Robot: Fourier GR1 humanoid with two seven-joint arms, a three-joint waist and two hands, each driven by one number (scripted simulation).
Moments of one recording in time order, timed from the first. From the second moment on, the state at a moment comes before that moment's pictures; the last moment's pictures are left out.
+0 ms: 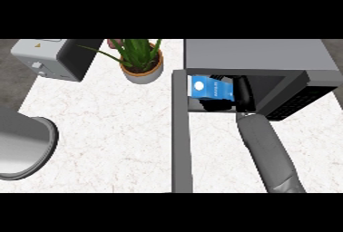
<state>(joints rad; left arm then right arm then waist) 0.32 0.10 0.74 -2.19 0.68 -0.58 0.22 -0.63 -0.03 -0.05 -0.85 0.25 -0.27 -0.50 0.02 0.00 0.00</state>
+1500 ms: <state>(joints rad) 0.19 0.14 0.69 -2.05 0.61 -0.64 0.17 -1.06 -0.23 -0.15 -0.15 0.44 -0.76 -0.58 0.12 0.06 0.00</state>
